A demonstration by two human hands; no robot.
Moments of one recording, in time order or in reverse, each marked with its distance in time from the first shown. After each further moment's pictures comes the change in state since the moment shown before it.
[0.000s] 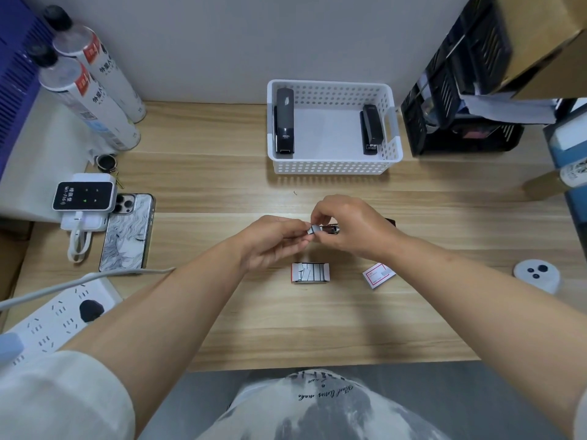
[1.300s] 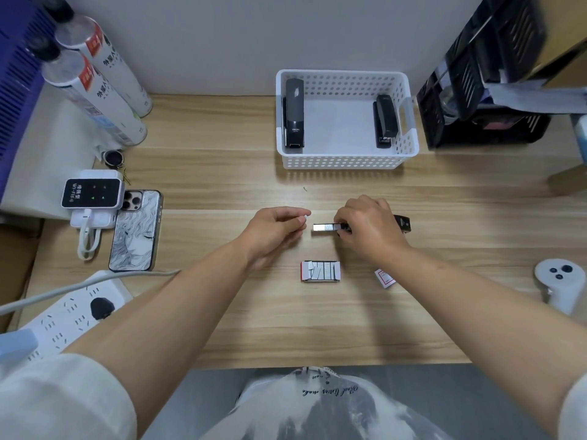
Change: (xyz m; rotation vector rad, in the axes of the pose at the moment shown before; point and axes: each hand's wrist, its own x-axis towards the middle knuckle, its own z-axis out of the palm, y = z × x) left_hand 0.007 -0.004 -0.017 0.230 0.154 0.264; right_hand -0.002 0.035 0.042 -0.341 0.065 0.238
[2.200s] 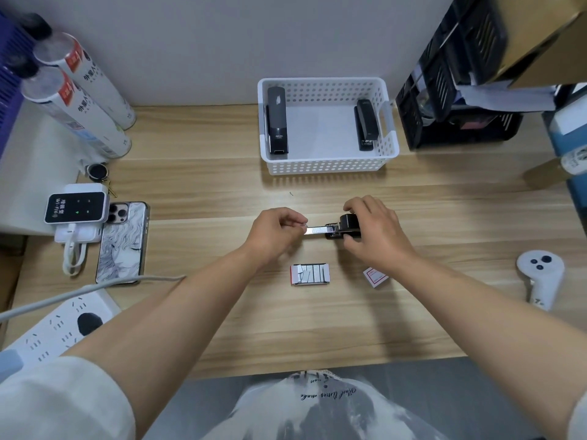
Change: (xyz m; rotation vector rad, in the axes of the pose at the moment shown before) left_hand 0.010 -0.003 0.021 0.501 0.111 0.202; right_hand -0.028 0.023 -0.010 0.160 0.039 0.144
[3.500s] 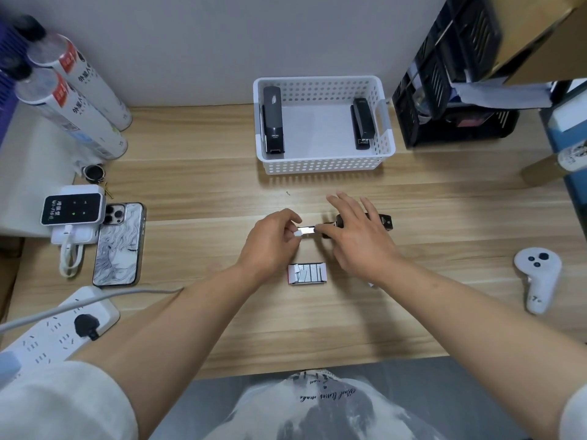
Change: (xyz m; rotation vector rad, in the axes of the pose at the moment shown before) left_hand -0.010 -0.015 0.004 0.448 0.048 0.269; right_hand -0.006 -0.018 0.011 -0.358 -0.054 -0.234
